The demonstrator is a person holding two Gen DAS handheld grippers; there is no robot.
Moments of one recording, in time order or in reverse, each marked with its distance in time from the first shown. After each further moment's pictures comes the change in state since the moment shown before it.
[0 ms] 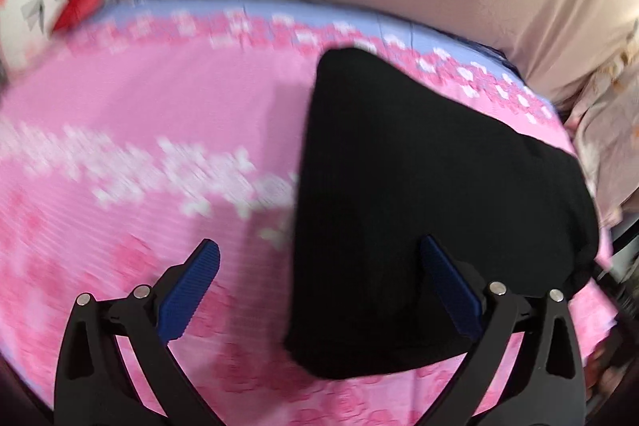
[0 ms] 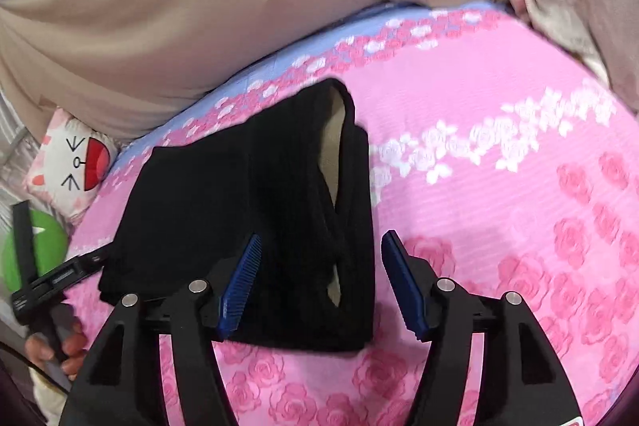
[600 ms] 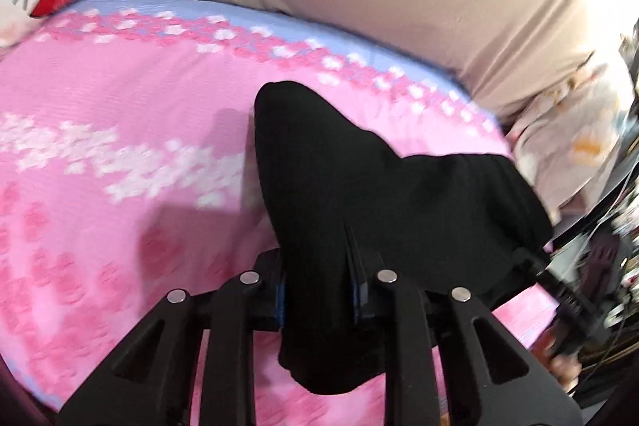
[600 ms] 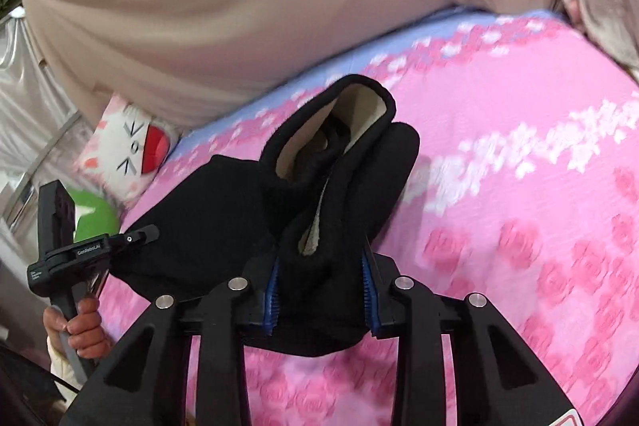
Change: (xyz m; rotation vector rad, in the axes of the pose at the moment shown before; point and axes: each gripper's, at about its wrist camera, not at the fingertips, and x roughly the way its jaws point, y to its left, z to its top) left arm -0.060 0.036 -0.010 0.023 -0.001 -0.153; right arm -0.020 0.046 -0.018 -0.082 0.016 0.180
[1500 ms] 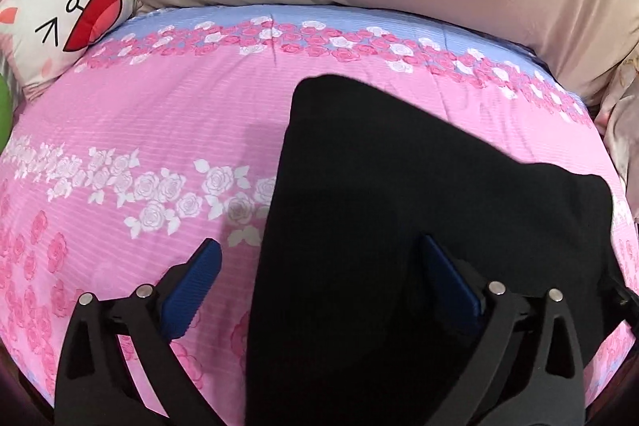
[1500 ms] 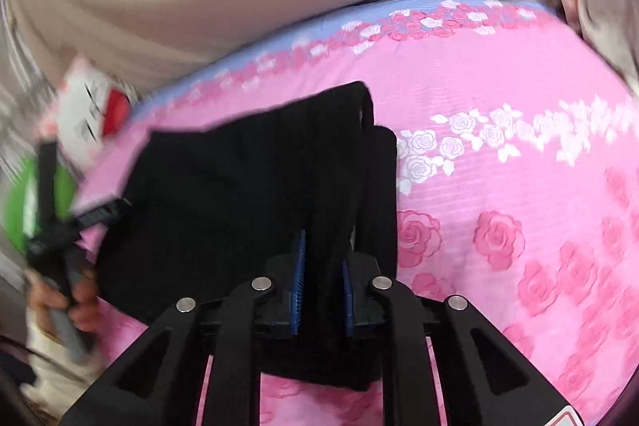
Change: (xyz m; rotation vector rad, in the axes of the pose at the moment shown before) left arm 0.062 -0.010 0.022 0.063 -0.049 0.323; right arm 0.007 -0.009 0.007 -0.026 0.065 -0.113
